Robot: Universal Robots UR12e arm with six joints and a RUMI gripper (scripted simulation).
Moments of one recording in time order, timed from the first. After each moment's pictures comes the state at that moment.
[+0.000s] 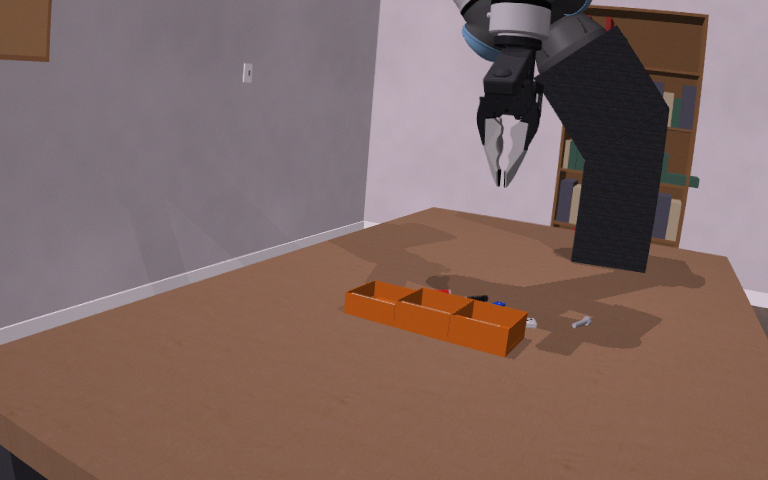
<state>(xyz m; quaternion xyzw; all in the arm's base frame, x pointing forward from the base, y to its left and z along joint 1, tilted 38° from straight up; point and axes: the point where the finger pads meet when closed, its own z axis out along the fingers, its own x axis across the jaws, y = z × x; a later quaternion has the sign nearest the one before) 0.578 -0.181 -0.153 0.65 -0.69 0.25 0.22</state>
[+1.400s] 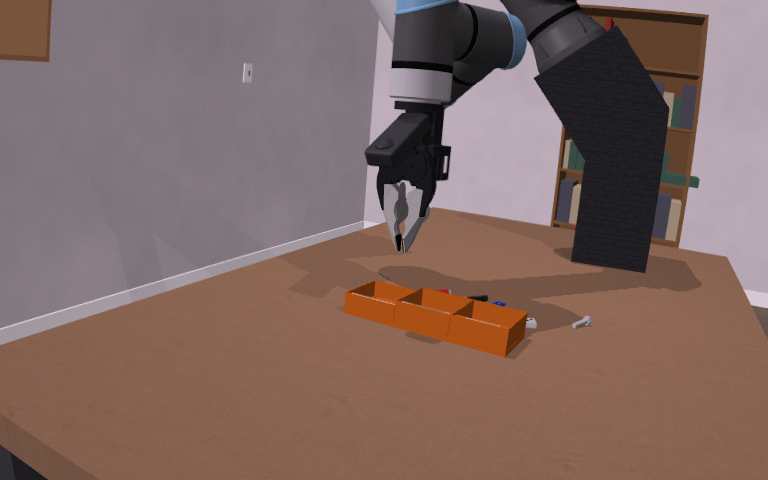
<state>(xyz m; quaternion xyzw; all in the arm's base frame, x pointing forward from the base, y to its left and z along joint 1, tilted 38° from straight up) 0.637 -0.350 -0.157 0.61 -0.72 0.26 0.20</state>
